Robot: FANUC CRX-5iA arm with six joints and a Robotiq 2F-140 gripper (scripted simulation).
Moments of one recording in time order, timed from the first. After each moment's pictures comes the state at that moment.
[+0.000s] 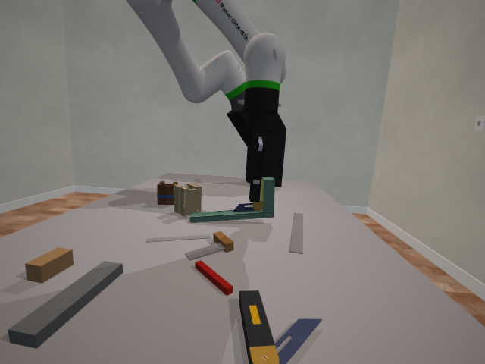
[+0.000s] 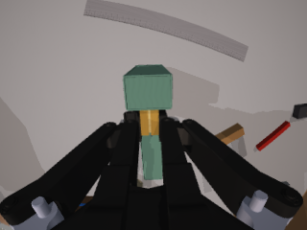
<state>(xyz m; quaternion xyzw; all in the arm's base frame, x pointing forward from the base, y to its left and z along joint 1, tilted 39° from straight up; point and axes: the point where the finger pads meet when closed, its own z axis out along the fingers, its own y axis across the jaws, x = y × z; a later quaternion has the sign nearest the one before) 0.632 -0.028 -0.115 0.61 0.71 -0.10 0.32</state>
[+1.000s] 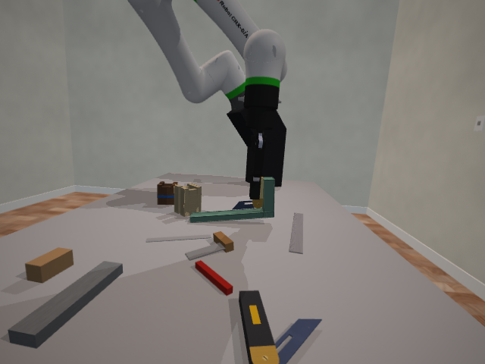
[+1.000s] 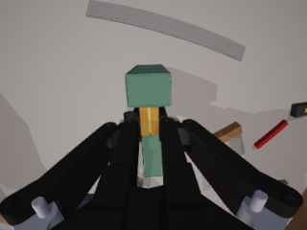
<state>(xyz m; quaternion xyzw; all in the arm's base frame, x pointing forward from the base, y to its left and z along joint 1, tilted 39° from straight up) 0.629 -0.024 -0.109 0.61 0.71 -0.10 0.32</state>
